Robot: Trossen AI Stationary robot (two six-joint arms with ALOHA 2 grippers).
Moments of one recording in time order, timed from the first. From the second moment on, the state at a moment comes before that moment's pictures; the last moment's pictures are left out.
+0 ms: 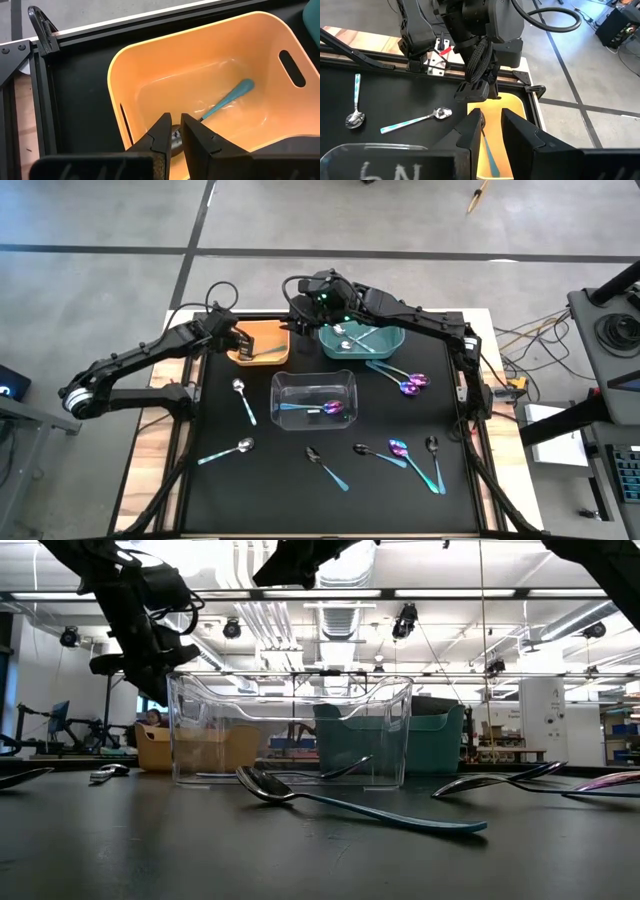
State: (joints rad) left arm 0.72 1.03 0.71 -0.64 -0.28 -0.49; right arm -0.29 2.03 2.17 -0.59 -0.19 -0.31
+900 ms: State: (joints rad) left arm 0.63 0.98 0.77 -0.13 0.12 0.09; right arm -0.21 2.03 2.17 -0.98 -0.19 -0.08
